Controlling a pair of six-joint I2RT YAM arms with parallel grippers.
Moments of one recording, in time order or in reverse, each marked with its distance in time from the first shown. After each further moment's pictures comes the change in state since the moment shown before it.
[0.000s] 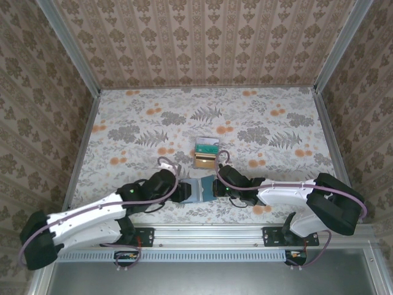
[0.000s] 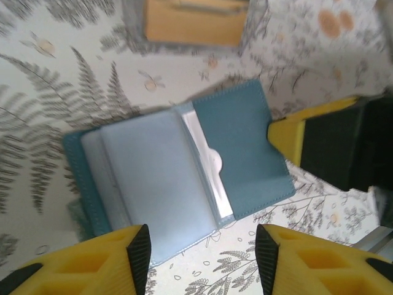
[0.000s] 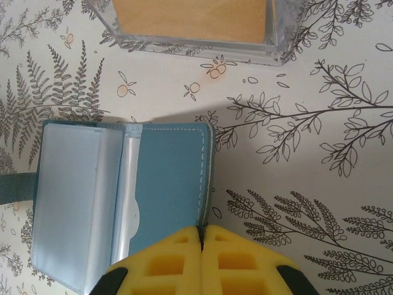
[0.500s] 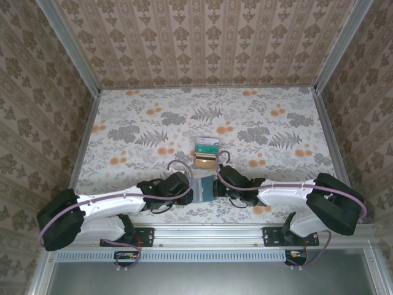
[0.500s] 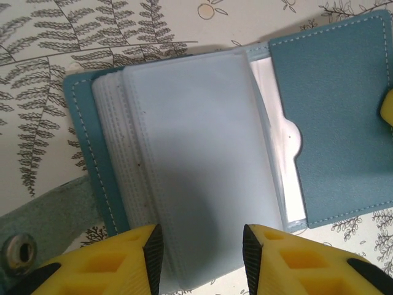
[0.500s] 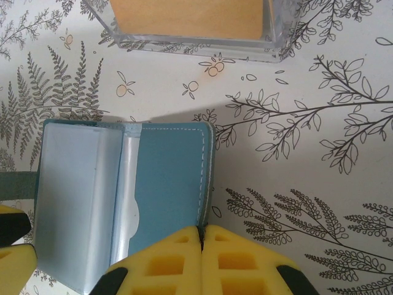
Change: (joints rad) left arm -0.015 0.239 0.001 0.035 -0.036 -0.071; right arm 0.000 0.000 -0.012 0.019 -0.003 0.012
